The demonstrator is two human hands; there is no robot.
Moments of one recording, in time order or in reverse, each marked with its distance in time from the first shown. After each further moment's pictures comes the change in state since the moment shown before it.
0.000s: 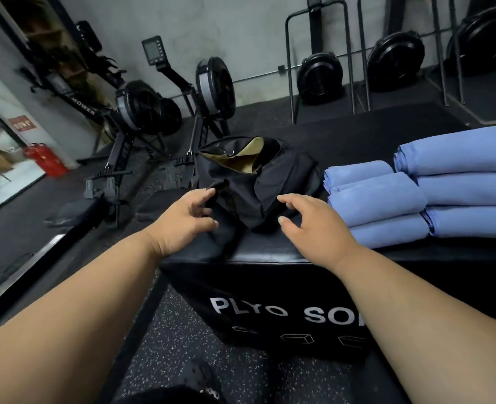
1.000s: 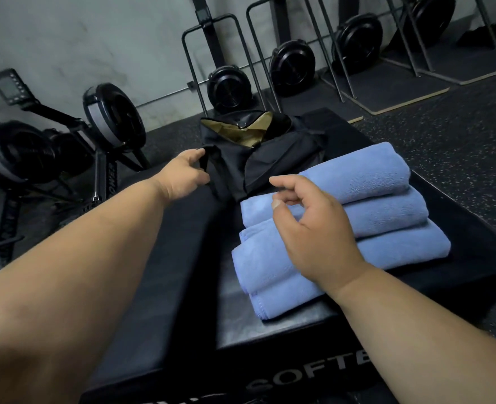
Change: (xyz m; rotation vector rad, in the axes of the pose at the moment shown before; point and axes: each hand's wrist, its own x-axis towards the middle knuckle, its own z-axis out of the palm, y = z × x) left_hand 0.305 0.132 0.139 0.143 -0.191 0.075; right_hand 0.028 0.085 -0.119 0.300 0.551 0.182
